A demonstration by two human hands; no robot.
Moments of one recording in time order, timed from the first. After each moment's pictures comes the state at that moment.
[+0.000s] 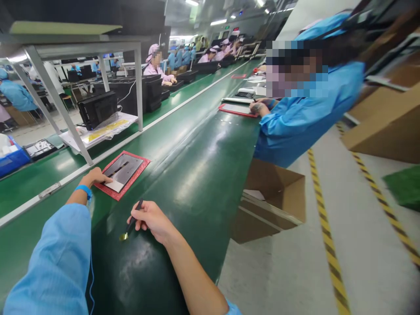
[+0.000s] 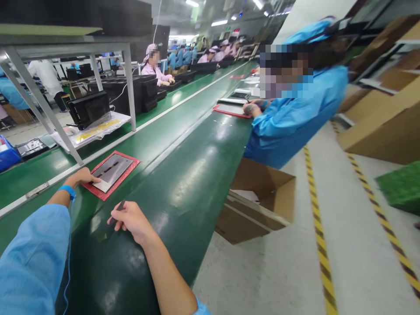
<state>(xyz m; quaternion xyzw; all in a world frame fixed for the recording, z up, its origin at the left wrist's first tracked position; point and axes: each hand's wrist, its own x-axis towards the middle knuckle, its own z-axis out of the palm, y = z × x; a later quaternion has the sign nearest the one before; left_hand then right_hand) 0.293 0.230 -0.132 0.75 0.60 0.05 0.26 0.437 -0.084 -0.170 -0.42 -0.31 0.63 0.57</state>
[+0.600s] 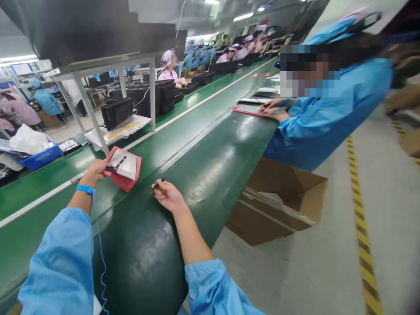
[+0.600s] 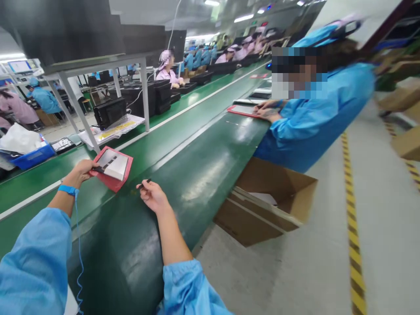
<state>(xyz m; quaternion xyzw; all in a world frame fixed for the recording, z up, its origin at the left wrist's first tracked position) 0.261 0.109 -0.038 0.51 0.59 0.30 0.54 0.471 -0.077 -0.175 -0.36 -0.23 0.61 0.67</state>
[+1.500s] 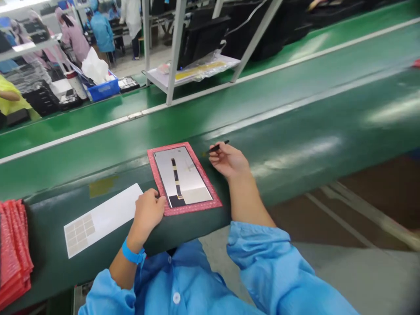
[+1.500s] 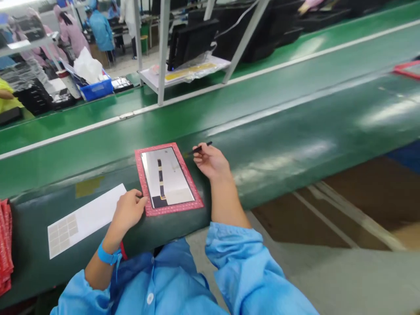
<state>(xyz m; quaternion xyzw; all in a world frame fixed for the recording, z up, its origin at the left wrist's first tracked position) 0.147 -0.271 -0.142 0.61 0.69 0.18 0.34 0.448 -0.132 -0.202 -0.38 -0.27 0.61 0.64</state>
